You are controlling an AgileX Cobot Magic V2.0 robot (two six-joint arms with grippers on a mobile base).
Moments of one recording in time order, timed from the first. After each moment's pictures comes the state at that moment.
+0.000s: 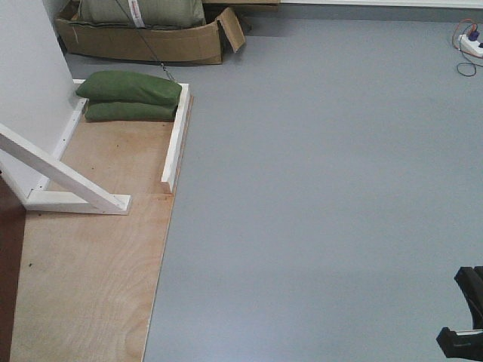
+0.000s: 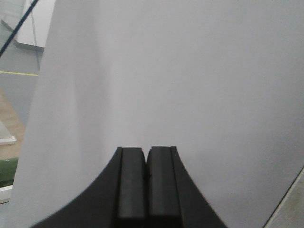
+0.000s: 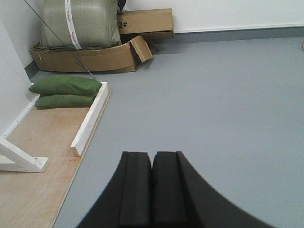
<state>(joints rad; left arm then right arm) 1.36 1.45 -1.80 -1.78 -0.96 1.71 0.05 -0.01 0.03 0.11 0.38 -0.02</state>
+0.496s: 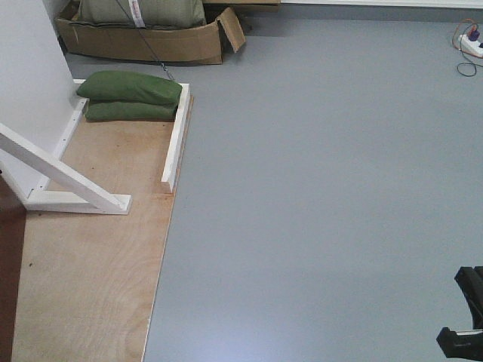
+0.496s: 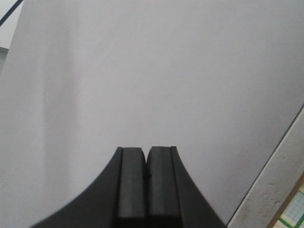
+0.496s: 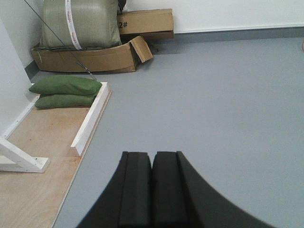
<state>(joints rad) 1.37 1.41 -1.80 -1.78 -0.85 1.66 0.05 -0.01 0.03 0.11 0.38 -0.02</state>
